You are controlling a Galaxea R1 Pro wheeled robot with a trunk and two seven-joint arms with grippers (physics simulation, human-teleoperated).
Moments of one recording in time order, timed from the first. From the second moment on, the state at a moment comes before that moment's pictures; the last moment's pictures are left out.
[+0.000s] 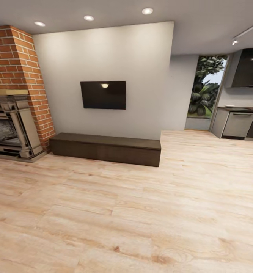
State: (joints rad) left arm 0.00 0.01 0.00 -0.44 0.00 -0.33 0.00; right arm 0.00 0.00 -0.09 -0.59 -0.01 -0.34 -0.08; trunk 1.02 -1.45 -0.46
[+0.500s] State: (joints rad) left arm 0.00 0.01 0.00 -0.44 0.00 -0.33 0.00; right arm 0.00 0.00 -0.09 -0.59 -0.01 -0.34 -0.08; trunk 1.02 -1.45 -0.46
